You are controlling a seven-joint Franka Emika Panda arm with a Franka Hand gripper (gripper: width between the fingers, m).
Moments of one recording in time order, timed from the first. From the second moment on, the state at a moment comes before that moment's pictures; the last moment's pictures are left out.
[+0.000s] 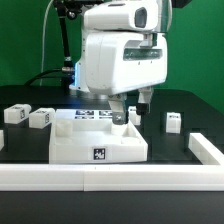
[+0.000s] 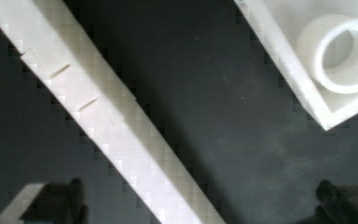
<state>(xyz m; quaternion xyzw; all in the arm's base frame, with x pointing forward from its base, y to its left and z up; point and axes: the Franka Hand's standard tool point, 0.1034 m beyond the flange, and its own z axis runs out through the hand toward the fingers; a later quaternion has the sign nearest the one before) 0.614 0.014 0.088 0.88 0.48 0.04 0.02</state>
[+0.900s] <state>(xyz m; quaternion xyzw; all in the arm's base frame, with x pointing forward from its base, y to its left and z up) 0.570 -0.023 0.082 0.79 0.62 0.01 0.01</state>
